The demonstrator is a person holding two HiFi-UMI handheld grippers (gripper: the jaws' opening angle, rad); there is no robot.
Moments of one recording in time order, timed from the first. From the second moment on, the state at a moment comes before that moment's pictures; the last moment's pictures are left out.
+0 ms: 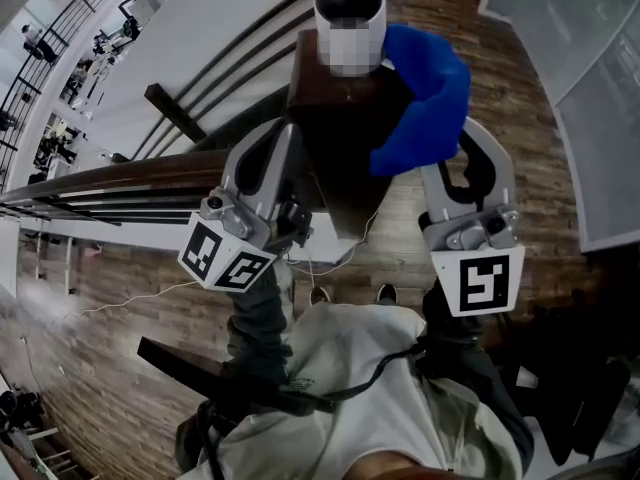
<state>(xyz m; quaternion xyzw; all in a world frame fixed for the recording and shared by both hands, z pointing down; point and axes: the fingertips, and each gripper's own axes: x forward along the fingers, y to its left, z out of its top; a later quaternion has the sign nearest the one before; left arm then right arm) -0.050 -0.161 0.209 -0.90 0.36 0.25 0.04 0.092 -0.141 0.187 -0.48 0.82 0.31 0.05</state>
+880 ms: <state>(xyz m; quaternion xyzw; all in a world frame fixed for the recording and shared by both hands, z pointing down) -0.028 -0.133 0.215 -0.88 0.39 0.26 0.05 0.097 -0.122 0.211 -0.44 0.84 0.30 0.05</state>
